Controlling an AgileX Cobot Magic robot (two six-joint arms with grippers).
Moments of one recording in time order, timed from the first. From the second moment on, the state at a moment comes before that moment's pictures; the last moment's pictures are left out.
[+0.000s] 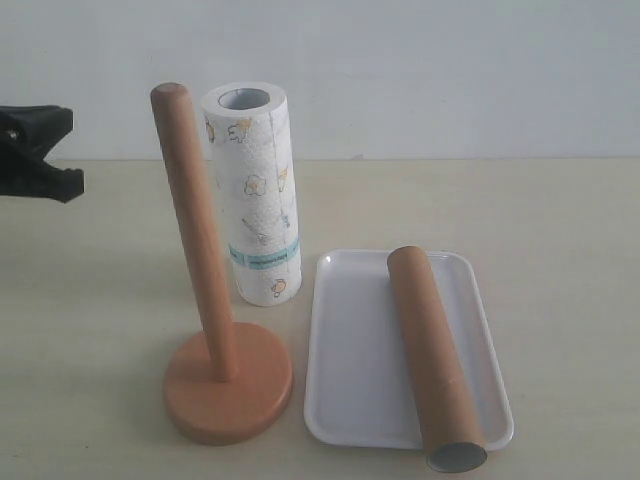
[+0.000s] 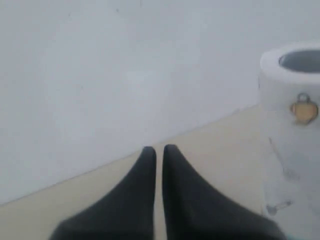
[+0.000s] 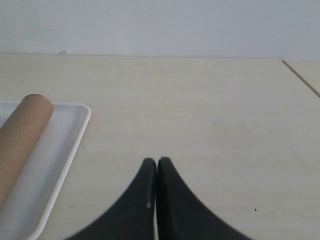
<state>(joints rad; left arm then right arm) -0.05 1.39 -0.57 0.48 -0.64 -0.19 0.01 0.00 0.00 0.01 0.33 -0.02</state>
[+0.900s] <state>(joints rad) 0.26 1.74 -0.84 1.56 -1.21 -0.89 0.01 0.00 0.00 0.01 0.33 -0.02</state>
